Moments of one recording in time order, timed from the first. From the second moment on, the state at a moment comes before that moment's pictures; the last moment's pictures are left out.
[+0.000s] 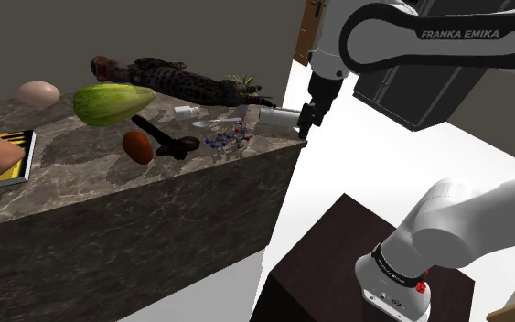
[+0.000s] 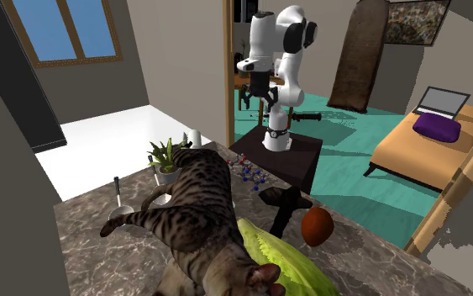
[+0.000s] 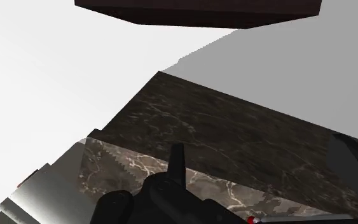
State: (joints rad) arm 0.02 -0.57 0.06 -2.38 0.03 1.79 -0.06
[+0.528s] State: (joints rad) arm 0.02 -0.33 0.08 -2.28 0.08 2.03 0.01
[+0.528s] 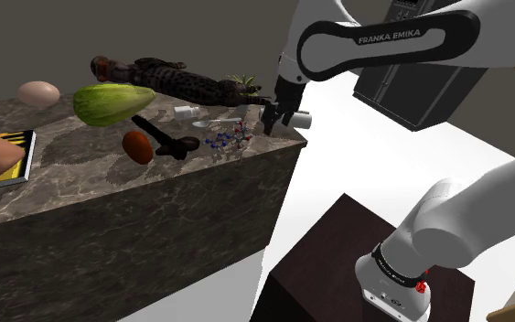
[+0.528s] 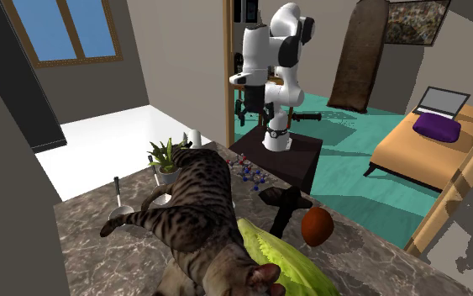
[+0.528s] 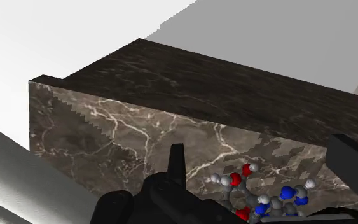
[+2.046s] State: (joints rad) arm 0.02 0.02 0.10 -2.14 0.12 2.35 0.08
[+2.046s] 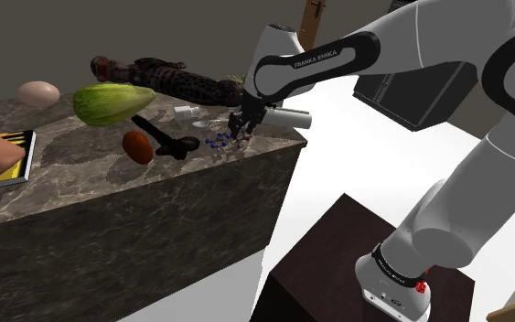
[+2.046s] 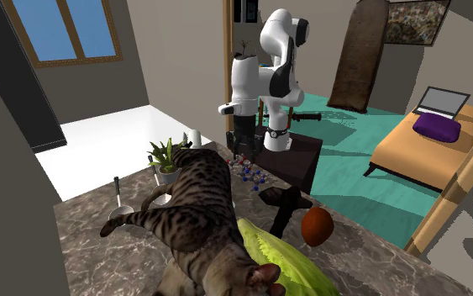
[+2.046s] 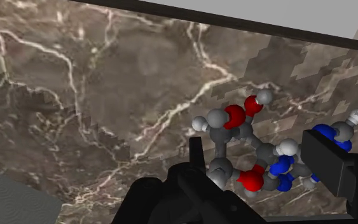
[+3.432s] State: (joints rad) arm 0.02 -0.04 0.10 -2.02 0.11 2.16 0.10
